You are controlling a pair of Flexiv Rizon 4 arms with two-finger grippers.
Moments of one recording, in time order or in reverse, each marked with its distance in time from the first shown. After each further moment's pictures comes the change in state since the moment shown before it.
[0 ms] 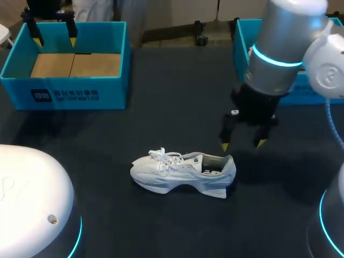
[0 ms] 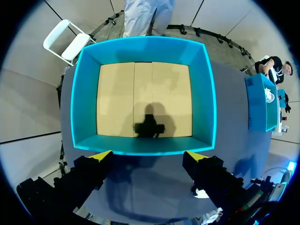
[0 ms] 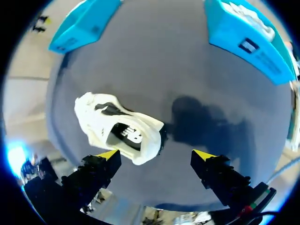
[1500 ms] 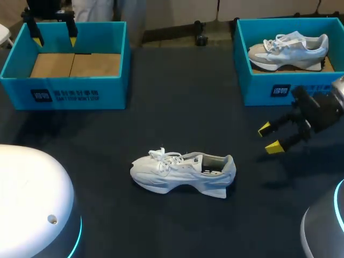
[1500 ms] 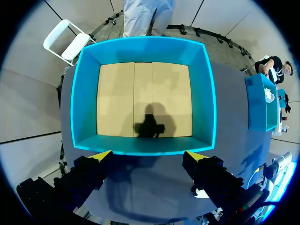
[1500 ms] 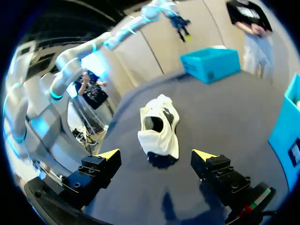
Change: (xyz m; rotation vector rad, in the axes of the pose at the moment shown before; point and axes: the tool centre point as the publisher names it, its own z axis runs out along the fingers) left arm 0.000 0.000 0.000 0.000 0.000 0.000; right arm -0.067 0.003 0.000 -0.560 0.699 -1.028
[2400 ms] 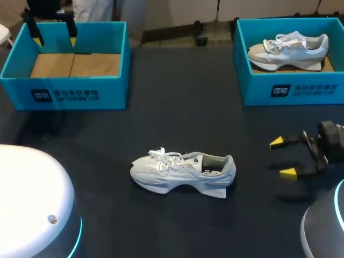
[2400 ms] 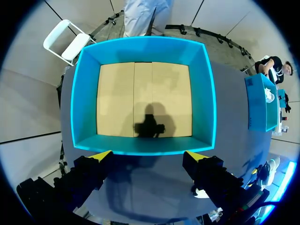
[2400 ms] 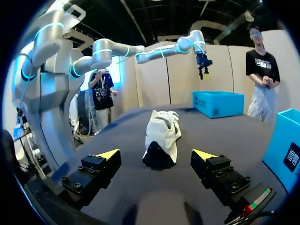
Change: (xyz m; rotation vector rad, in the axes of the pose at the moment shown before) left arm 0.000 0.000 0.000 0.000 0.000 0.000; right arm 0.012 -0.059 0.000 -0.309 -0.068 -0.322
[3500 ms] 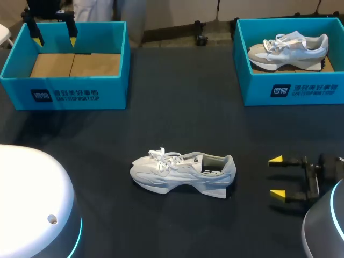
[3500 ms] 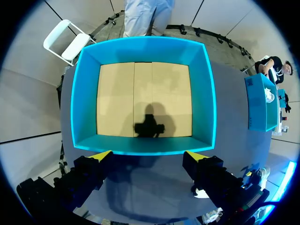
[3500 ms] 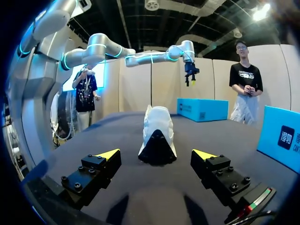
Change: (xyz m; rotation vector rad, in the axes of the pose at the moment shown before) left arm 0.000 0.000 0.000 0.000 0.000 0.000; right arm 0.022 -0.035 0.025 -0.093 -0.214 -0.020
